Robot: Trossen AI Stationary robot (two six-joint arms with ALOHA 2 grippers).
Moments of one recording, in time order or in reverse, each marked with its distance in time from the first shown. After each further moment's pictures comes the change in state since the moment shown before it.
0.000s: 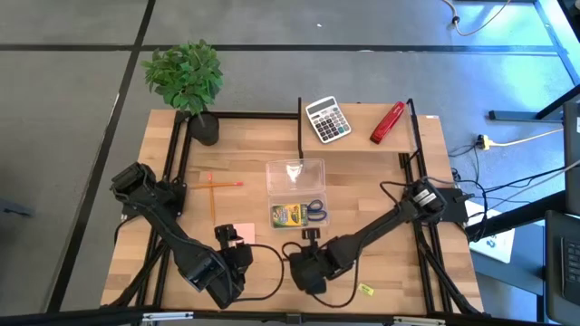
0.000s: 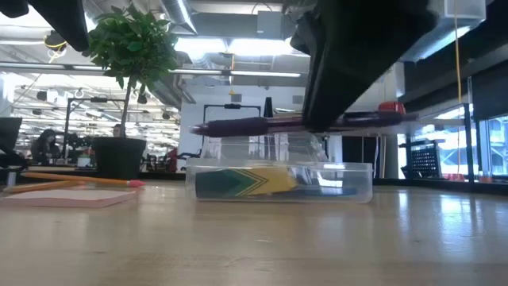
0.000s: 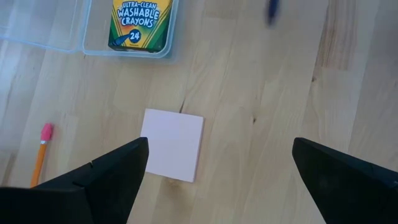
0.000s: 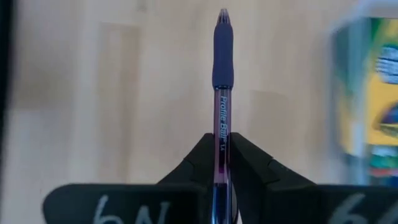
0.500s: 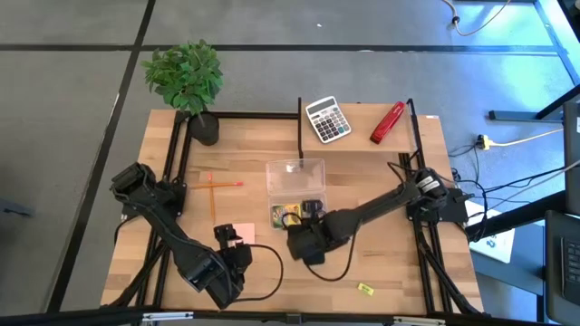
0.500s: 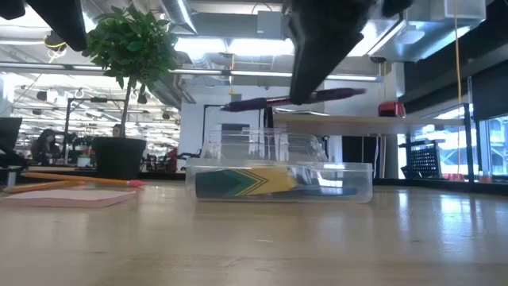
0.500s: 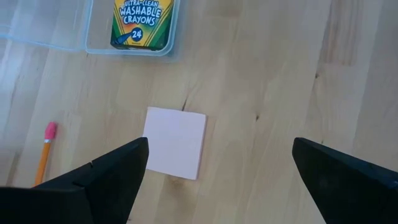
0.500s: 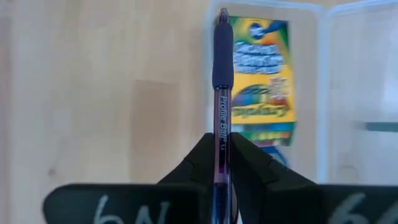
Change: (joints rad) left arm -0.001 0.000 0.000 -0.012 -0.002 0.000; right arm -0.133 -0.080 0.025 -0.171 0.095 -0.126
